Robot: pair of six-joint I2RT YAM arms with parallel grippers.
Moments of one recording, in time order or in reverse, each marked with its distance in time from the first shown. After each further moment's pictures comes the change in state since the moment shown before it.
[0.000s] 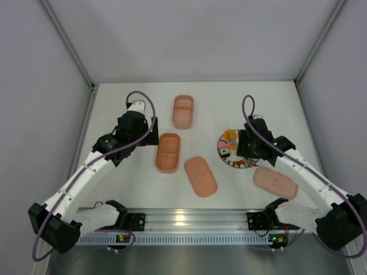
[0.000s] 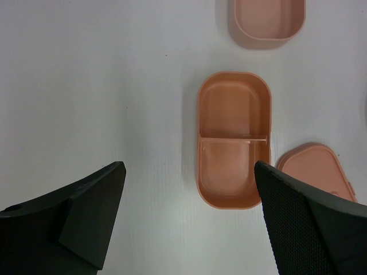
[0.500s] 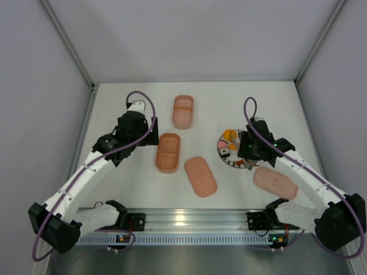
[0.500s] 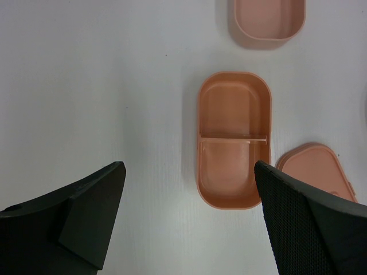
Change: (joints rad) left arm 0.000 0.000 -0.001 0.001 0.000 0.000; right arm -0.047 0.000 -0.057 0.047 -0.029 0.004
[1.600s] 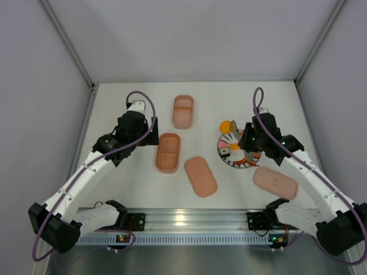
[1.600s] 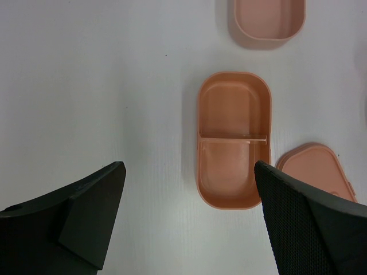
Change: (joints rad) left arm 0.000 0.000 0.000 0.001 0.000 0.000; right arm -0.011 -0.047 0.101 -0.005 -0.053 0.004
